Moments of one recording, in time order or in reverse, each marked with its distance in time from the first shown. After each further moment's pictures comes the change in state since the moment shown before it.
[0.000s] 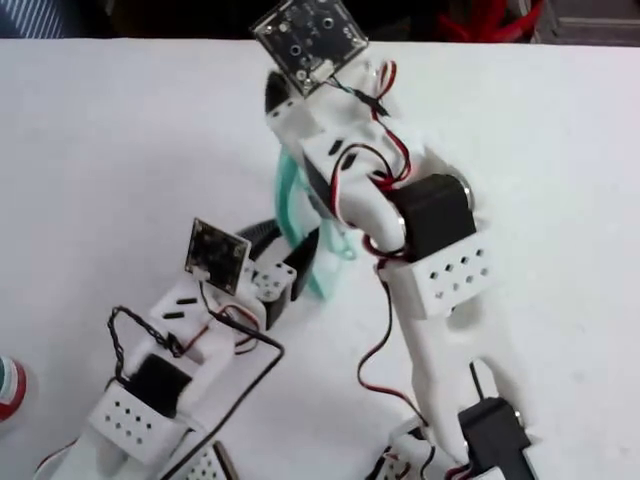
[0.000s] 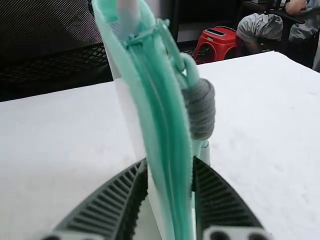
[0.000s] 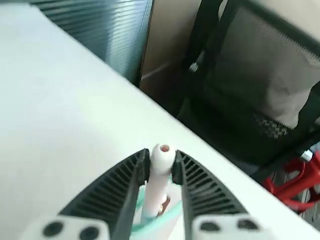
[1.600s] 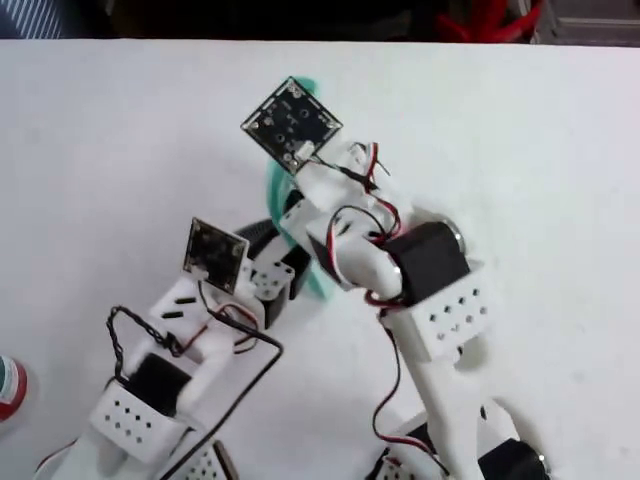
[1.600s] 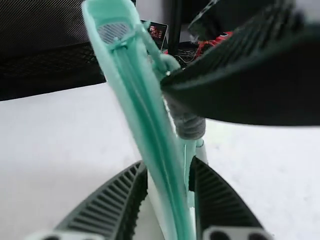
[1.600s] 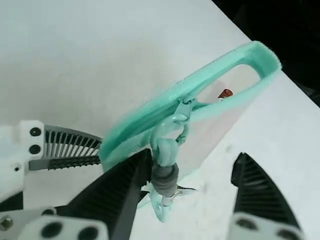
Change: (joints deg) left arm 0.0 0.0 0.0 0.0 0.1; right arm -3.3 -11.7 24.1 8.8 0.1
